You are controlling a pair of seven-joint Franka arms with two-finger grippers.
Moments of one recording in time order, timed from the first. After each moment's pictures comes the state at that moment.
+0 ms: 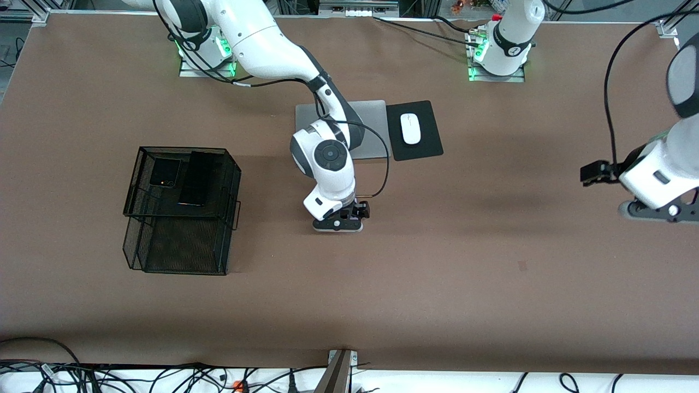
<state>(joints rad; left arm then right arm) -0.06 0.33 0.00 -1.23 0.14 1.41 0.03 0.91 1.01 -0.29 -1.19 0.18 2.32 0.66</state>
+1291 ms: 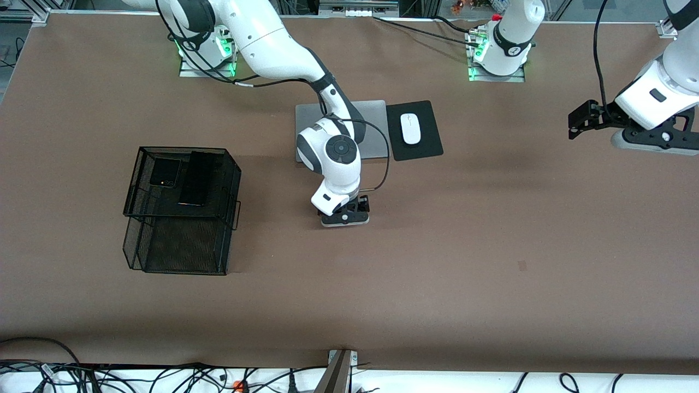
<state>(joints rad) -0.06 -0.03 -0.02 -1.68 0.03 1.61 0.04 0.94 1.02 -0.29 -1.26 0.13 2.39 0.62</state>
